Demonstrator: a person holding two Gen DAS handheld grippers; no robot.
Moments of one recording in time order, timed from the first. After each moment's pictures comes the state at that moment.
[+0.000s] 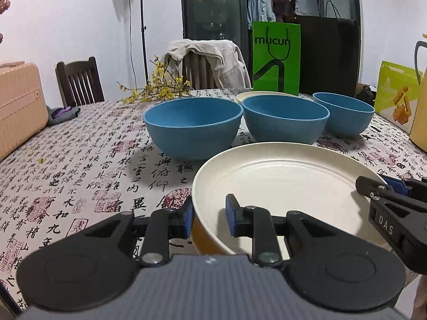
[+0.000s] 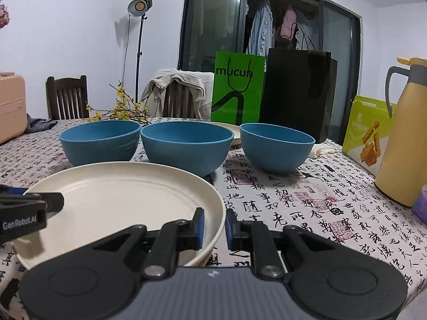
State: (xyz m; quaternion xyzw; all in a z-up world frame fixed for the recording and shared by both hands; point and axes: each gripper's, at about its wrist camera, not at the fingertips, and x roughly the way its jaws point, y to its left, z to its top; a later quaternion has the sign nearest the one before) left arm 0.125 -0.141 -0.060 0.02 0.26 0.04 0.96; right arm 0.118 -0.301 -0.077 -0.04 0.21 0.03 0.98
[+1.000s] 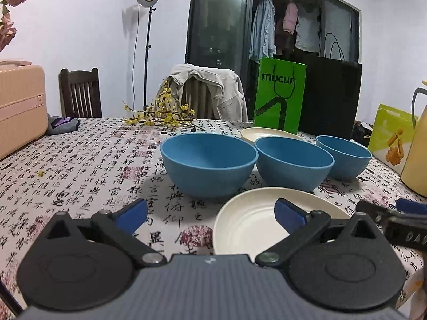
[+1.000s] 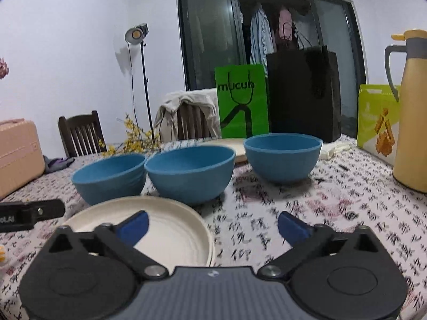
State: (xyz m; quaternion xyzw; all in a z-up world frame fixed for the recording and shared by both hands) left arm 0.129 -0.095 -0.035 -0.04 0.20 0.01 0.98; right arm 0.129 -0.339 -0.059 0.05 0.17 0.08 0.98
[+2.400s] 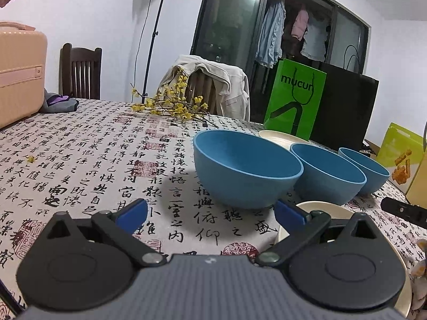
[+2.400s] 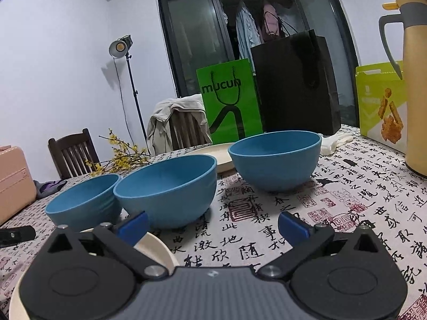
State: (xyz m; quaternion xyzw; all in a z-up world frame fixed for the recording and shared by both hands) left arm 0.171 -0.030 -0.059 -0.10 0.21 0.00 0.97; right arm 0.184 -0.358 -0.081 0.10 0.17 0.08 0.98
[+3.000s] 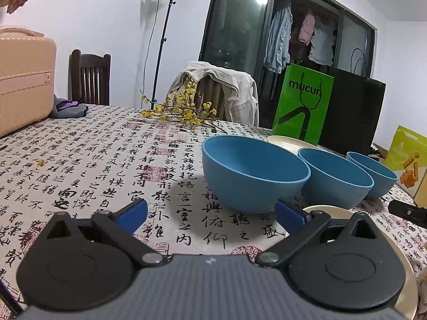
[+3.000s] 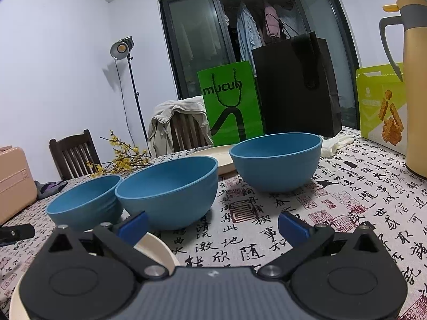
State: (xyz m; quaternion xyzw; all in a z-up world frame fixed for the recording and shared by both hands) left arm 0.169 -0.032 -0.059 -0.09 0.19 0.02 0.98; right arm 0.182 -0.358 -0.081 0.10 0.17 0.08 0.98
